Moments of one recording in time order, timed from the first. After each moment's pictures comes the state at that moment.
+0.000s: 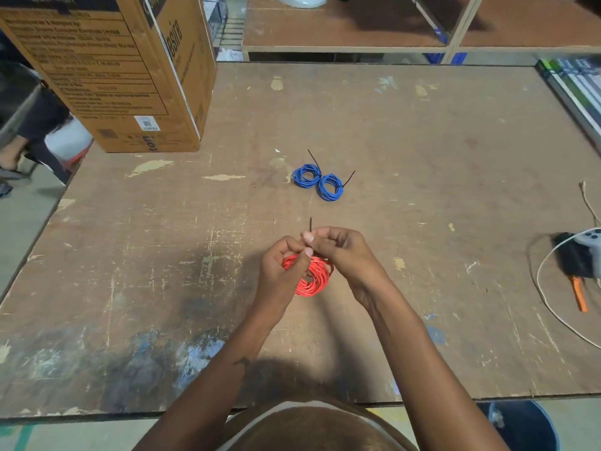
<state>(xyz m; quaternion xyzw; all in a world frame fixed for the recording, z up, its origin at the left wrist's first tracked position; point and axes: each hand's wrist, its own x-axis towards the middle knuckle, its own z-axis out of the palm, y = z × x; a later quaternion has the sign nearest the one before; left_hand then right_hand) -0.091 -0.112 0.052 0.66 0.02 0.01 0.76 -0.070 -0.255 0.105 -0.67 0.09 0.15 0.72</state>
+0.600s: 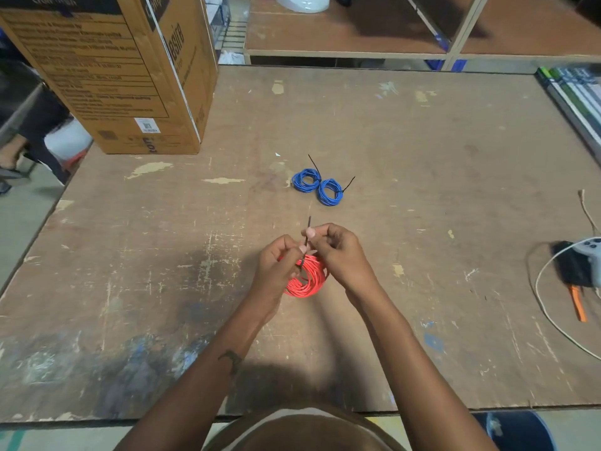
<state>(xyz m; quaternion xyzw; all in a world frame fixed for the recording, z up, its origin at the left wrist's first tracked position) -0.071 -0.106 0.058 0.61 0.06 -0.07 0.79 -0.056 -0.251 0.084 -0.73 0.05 0.08 0.68</state>
